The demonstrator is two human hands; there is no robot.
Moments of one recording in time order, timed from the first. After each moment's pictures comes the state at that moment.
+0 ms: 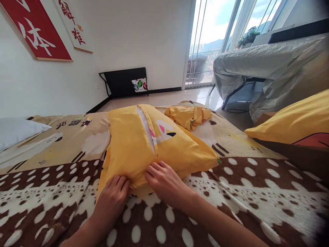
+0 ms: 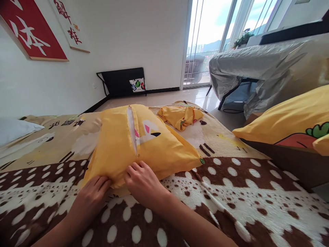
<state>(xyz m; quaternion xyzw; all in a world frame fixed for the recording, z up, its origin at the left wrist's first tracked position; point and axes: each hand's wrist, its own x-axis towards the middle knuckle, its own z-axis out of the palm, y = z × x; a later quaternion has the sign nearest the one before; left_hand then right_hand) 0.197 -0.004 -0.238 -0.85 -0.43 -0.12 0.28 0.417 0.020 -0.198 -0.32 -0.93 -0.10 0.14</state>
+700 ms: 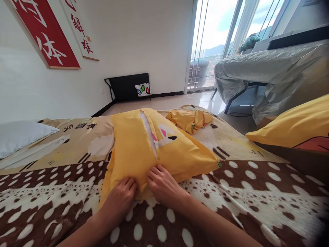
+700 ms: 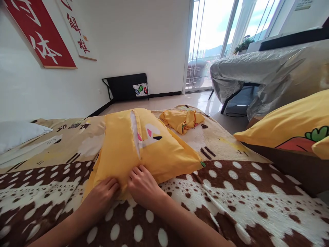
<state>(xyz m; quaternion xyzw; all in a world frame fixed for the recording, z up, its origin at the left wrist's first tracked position) 0.209 -0.007 -0.231 -0.89 -0.42 -0.06 0.16 0.408 0.021 -0.222 -0.31 -0.93 -0.11 0.17</state>
